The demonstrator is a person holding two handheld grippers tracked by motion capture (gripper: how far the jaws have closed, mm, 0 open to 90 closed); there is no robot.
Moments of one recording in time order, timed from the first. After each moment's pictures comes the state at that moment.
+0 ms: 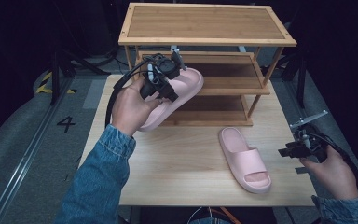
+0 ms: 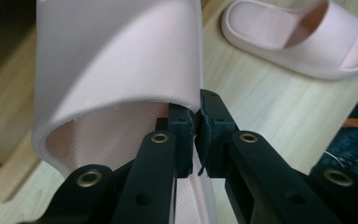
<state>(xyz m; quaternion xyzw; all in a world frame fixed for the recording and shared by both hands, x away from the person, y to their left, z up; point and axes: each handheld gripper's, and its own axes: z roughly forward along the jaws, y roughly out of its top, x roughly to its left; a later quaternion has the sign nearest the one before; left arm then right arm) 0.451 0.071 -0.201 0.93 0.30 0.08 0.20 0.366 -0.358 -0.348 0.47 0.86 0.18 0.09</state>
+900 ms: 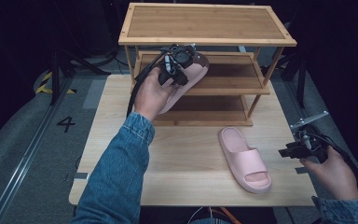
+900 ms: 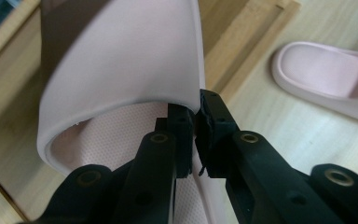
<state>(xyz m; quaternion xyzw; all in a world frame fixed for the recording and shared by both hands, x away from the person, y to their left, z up) 0.495 0.038 -0.219 0.91 0.29 0.18 0.22 0.365 -0.358 -0.349 0.47 0.86 0.18 0.09</state>
